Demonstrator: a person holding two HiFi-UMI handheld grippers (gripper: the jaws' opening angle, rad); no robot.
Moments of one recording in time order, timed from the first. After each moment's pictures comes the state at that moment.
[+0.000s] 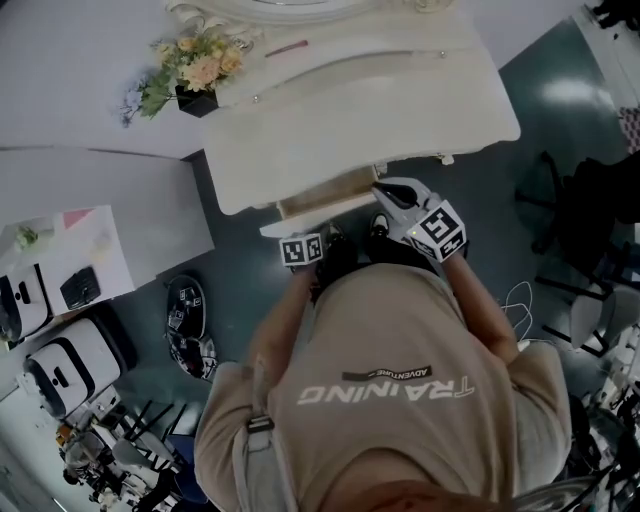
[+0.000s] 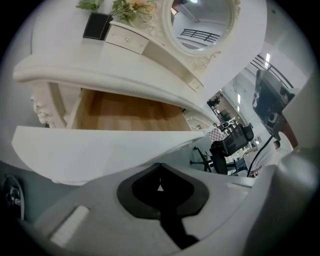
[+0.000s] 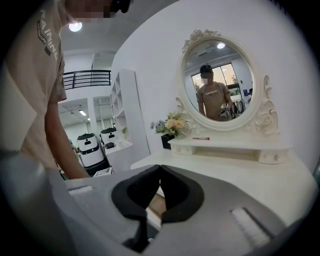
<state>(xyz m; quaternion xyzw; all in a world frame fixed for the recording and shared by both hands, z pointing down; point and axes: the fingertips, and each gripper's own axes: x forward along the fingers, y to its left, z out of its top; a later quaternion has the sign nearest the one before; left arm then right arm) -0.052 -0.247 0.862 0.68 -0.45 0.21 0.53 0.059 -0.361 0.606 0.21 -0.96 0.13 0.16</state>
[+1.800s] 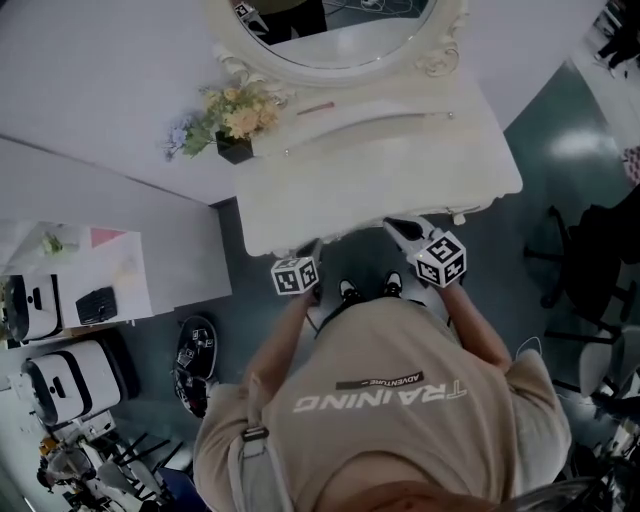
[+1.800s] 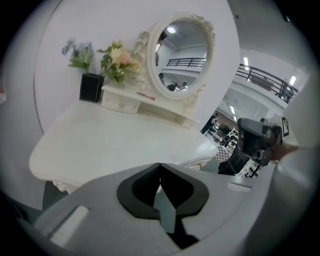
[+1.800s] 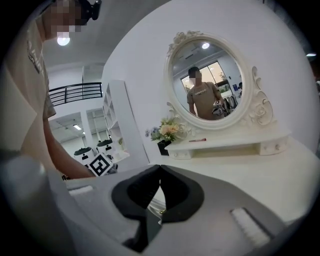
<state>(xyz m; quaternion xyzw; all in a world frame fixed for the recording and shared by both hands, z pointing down) -0.111 -0.336 0.720 0.73 -0.55 0.14 0.38 0.061 -0.378 0.588 0.23 -0.95 0.19 0.11</state>
